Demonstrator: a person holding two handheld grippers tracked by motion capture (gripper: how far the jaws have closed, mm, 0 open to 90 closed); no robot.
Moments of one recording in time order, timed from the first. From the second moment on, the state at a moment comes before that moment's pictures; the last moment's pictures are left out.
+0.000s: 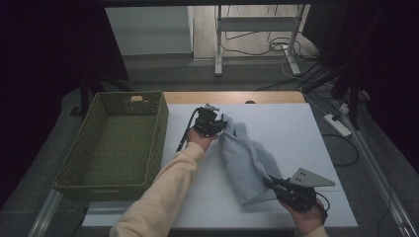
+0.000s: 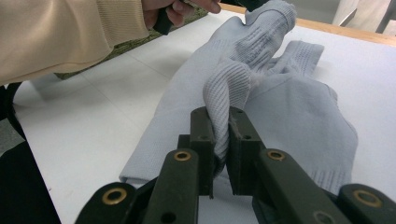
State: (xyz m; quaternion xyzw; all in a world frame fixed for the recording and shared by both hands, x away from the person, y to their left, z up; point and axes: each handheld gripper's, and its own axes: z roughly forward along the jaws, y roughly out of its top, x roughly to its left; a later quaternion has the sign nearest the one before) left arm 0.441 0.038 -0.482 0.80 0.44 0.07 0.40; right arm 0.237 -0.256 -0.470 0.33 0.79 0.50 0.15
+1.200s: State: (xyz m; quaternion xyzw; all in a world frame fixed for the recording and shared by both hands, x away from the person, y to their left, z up) left arm 0.444 0.022 -0.489 0.81 0.43 0.07 0.38; right arm 0.243 -0.271 -0.478 0.37 0.79 0.46 0.15
